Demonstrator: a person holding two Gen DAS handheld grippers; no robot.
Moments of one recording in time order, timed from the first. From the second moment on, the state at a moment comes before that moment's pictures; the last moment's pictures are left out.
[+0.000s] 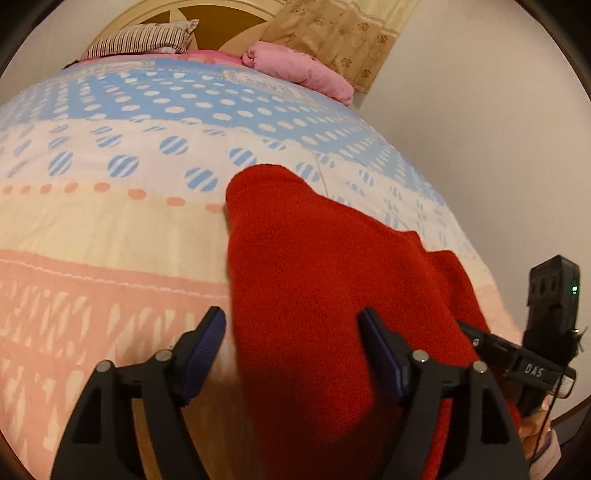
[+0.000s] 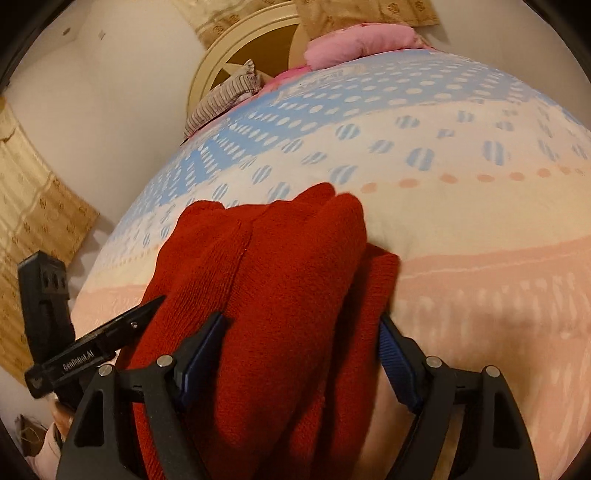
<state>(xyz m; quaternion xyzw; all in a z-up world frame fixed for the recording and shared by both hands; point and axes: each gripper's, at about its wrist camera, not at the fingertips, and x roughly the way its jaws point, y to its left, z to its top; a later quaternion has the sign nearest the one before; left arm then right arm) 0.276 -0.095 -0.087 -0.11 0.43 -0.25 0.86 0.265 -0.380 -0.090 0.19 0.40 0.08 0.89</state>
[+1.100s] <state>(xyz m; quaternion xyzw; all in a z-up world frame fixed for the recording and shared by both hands) 0.276 -0.103 -0.085 -0.12 0.40 -0.30 0.86 0.277 -0.374 -0.099 0.21 0.39 0.13 0.89</state>
